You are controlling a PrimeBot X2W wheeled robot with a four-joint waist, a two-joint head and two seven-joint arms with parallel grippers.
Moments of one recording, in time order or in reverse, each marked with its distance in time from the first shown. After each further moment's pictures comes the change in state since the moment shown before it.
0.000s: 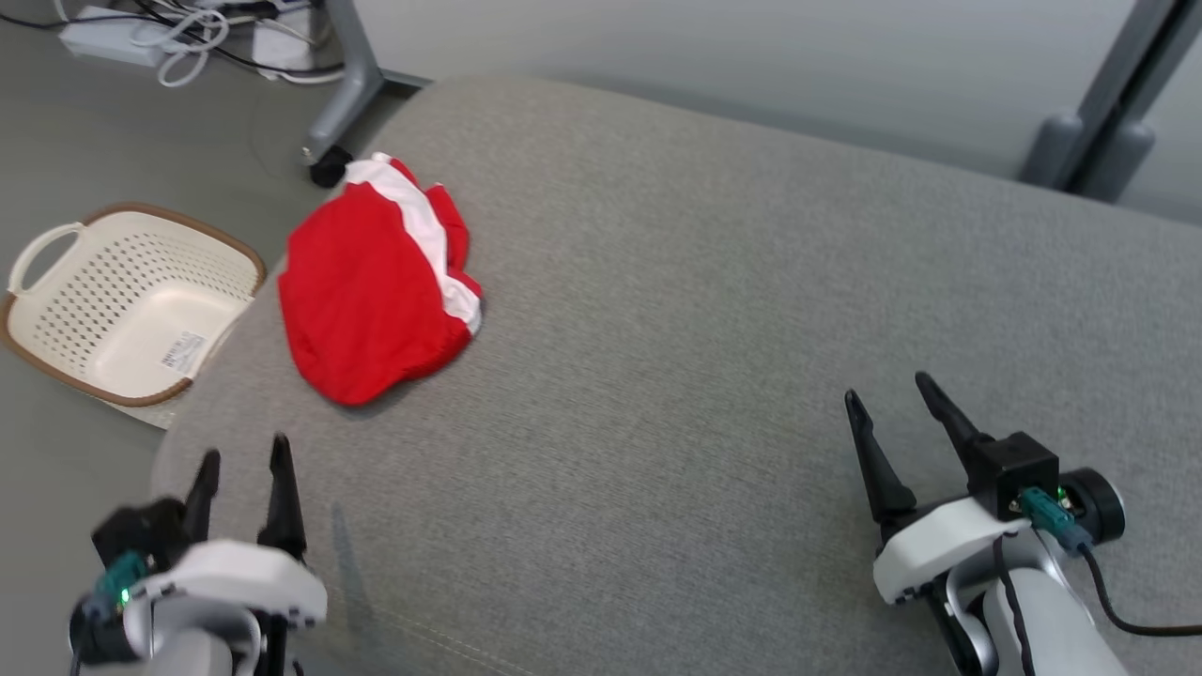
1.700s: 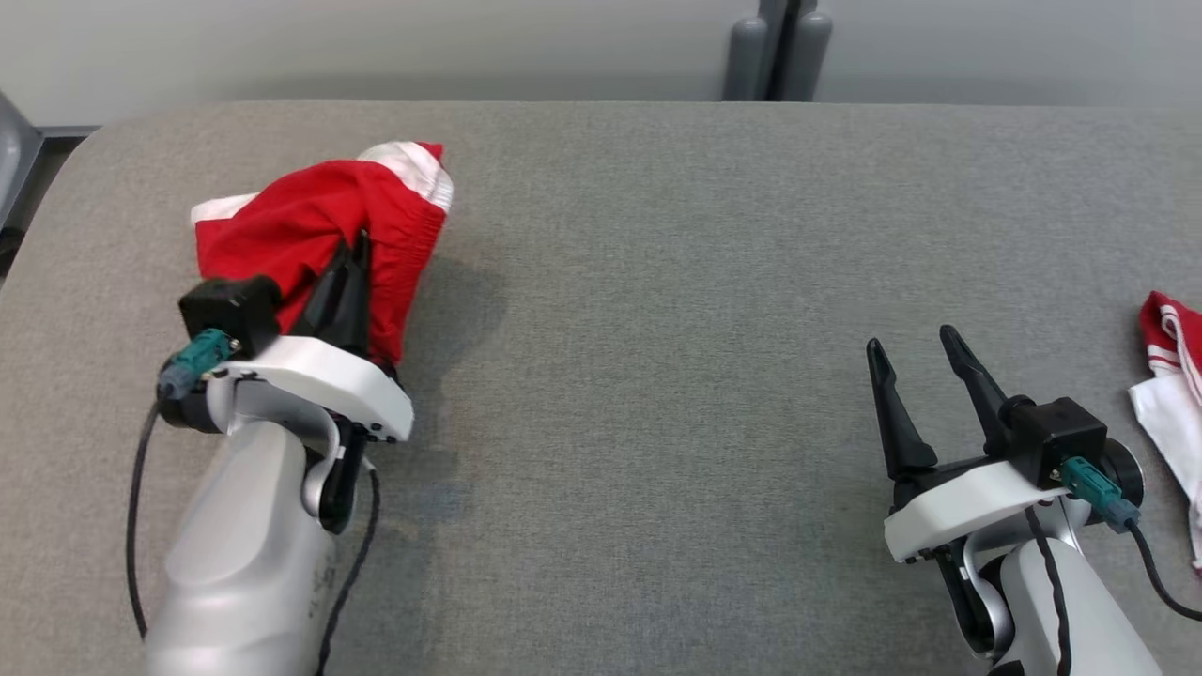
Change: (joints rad) left arm -0.439 0.027 -0.265 0.190 -0.101 -0.065 0.001; right arm -0.041 -0.002 -0.028 -0.074 0.066 0.000 0.000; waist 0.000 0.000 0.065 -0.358
